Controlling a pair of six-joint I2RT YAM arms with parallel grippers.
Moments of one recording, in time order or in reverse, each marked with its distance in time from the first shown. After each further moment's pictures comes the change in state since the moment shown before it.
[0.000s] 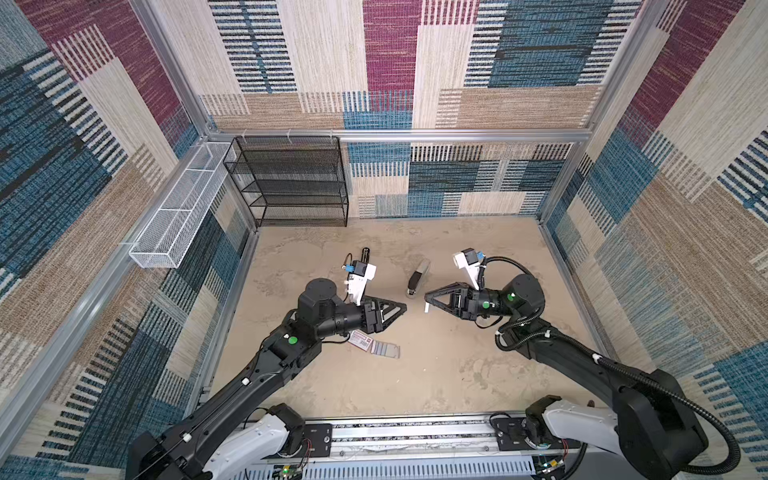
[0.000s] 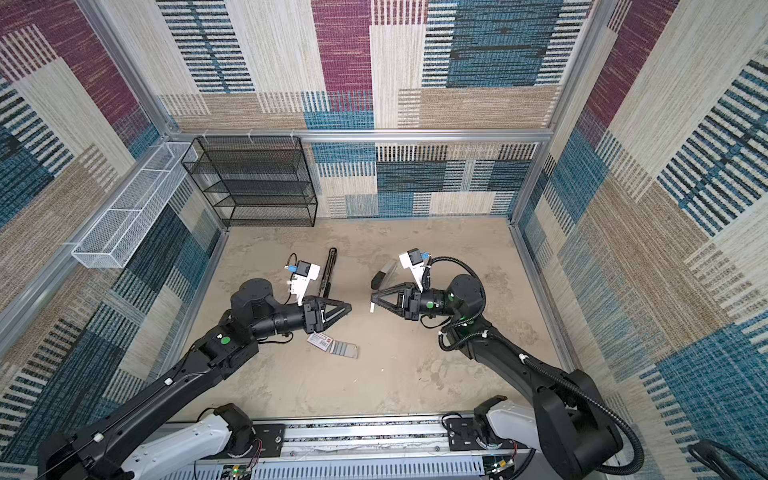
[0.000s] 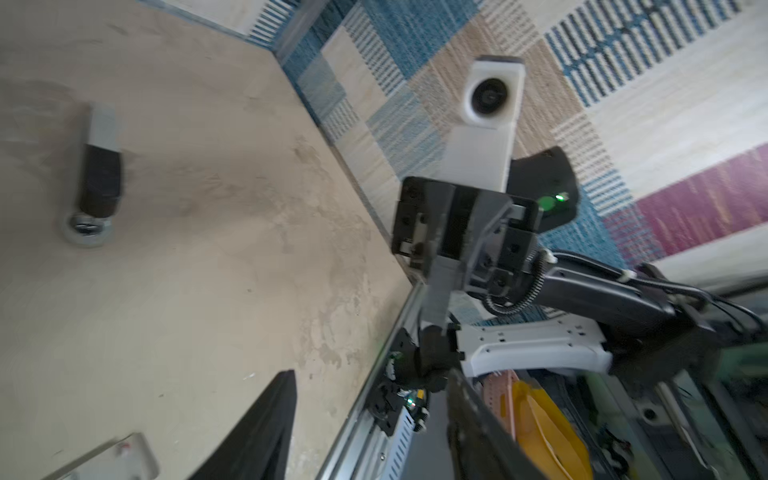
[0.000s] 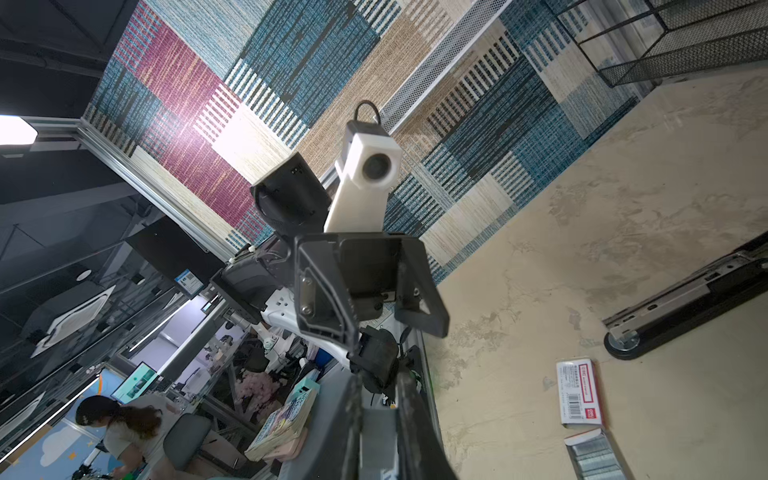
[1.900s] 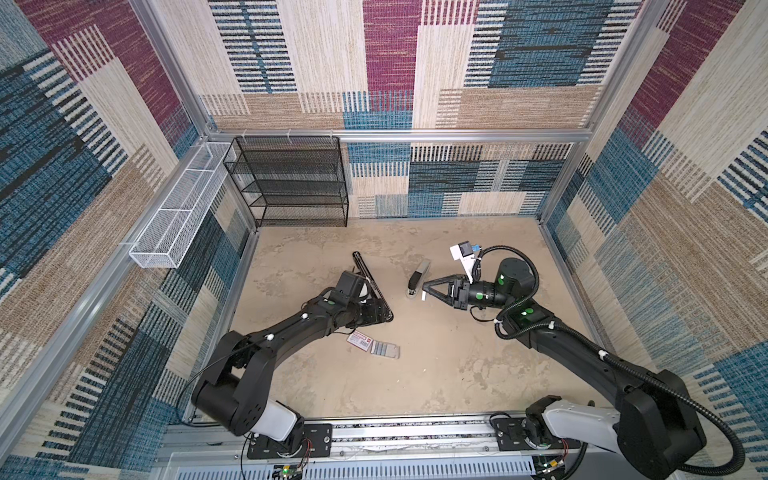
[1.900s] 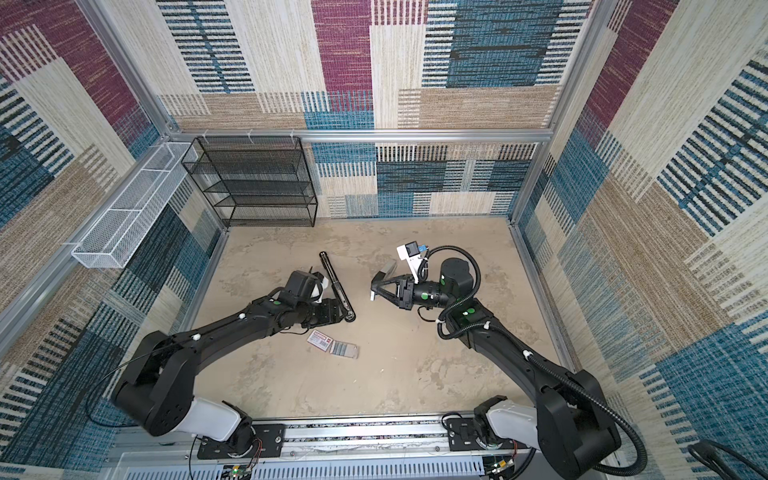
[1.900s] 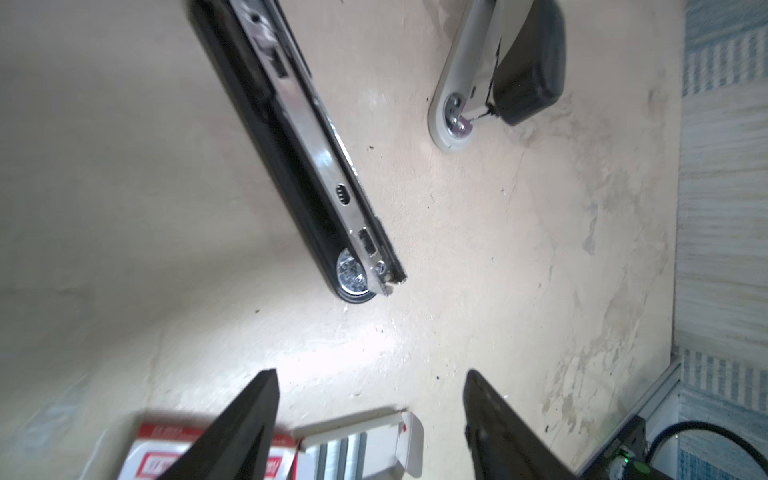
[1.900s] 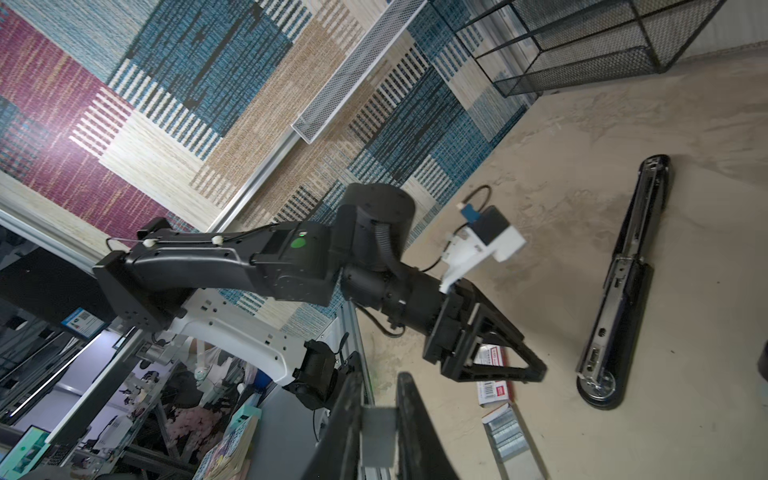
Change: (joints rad) left arm 0.109 0.481 0.036 -0.165 -0.274 0.058; right arm -0.009 0.040 0.162 -0.452 0.161 -0.296
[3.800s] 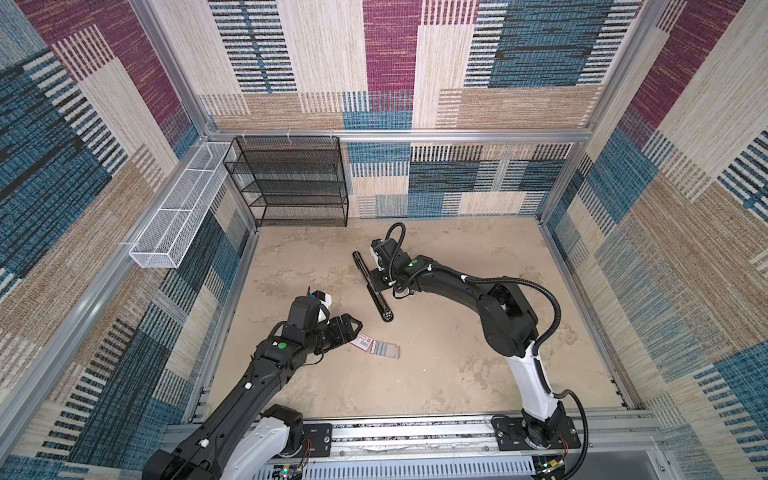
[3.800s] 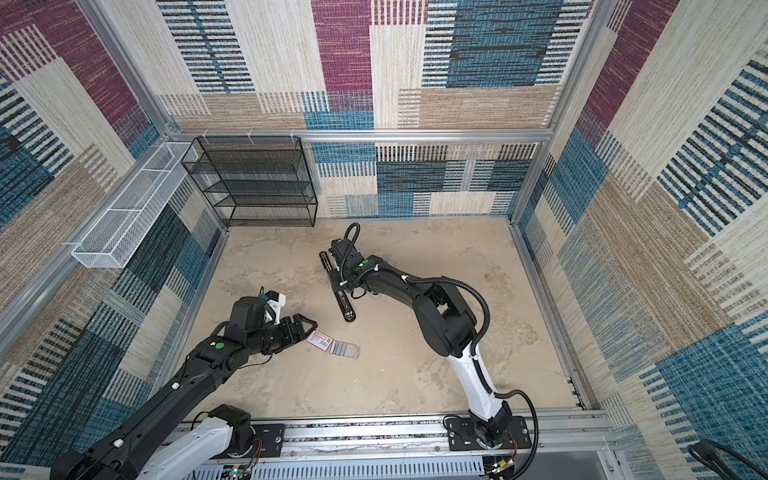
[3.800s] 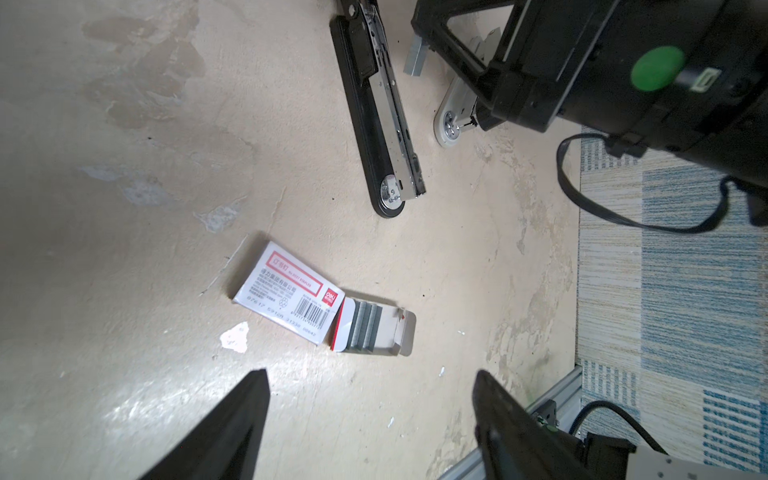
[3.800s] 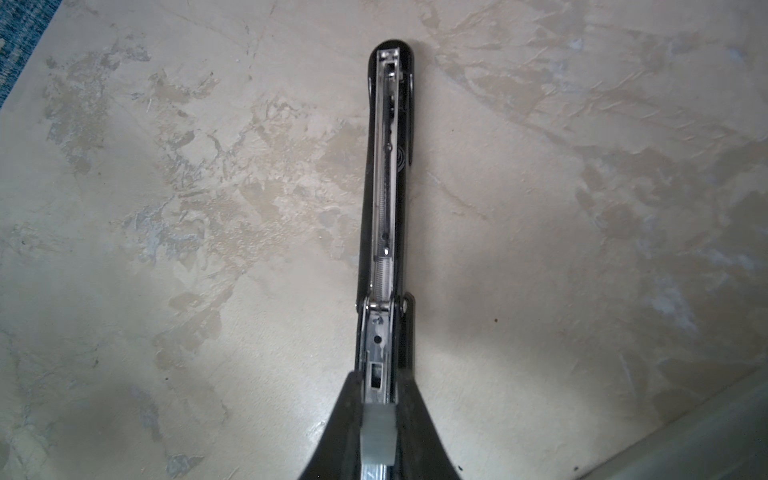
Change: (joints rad) left arm 0.164 -0.515 -0.247 -0.150 0.117 -0.103; right arm 0.327 0.978 1.017 -0.813 0.909 -0.356
